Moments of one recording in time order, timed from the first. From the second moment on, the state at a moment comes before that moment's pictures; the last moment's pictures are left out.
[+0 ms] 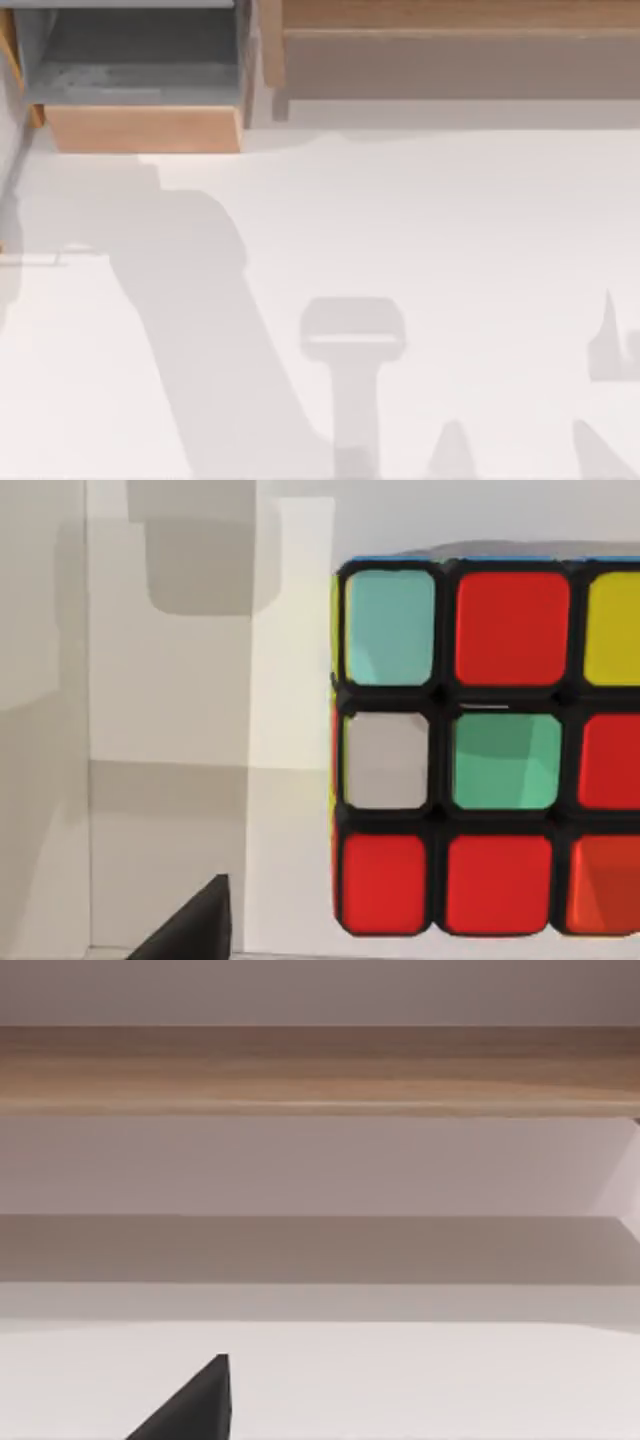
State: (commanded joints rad) left arm 0.35 2.43 2.40 -1.35 0.07 0.33; right arm 0.00 0.00 0.00 0.00 0.00 0.00
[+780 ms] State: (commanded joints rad) left arm 0.34 2.49 2.31 -1.21 0.07 0.32; right arm 0.00 0.00 0.00 0.00 0.00 0.00
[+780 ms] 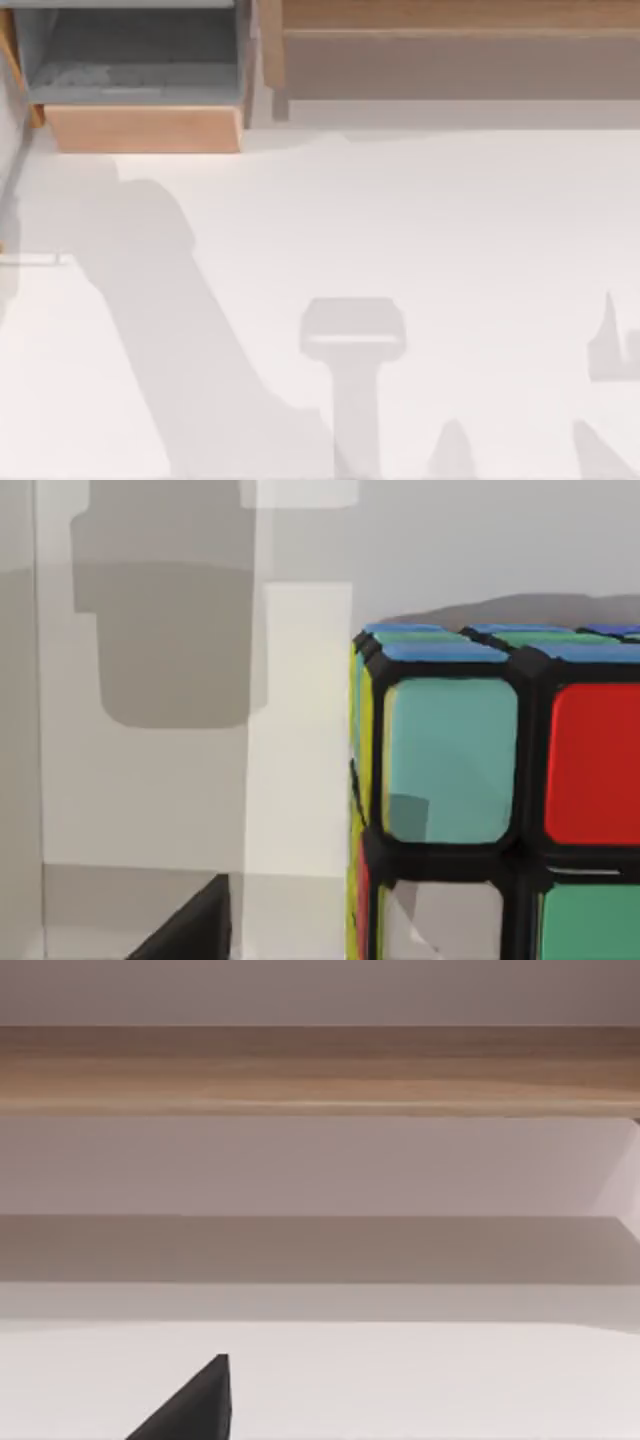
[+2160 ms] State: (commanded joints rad) left arm 0.33 2.51 2.32 -1.18 0.07 0.32; right arm 0.00 0.00 0.00 0.00 0.00 0.00
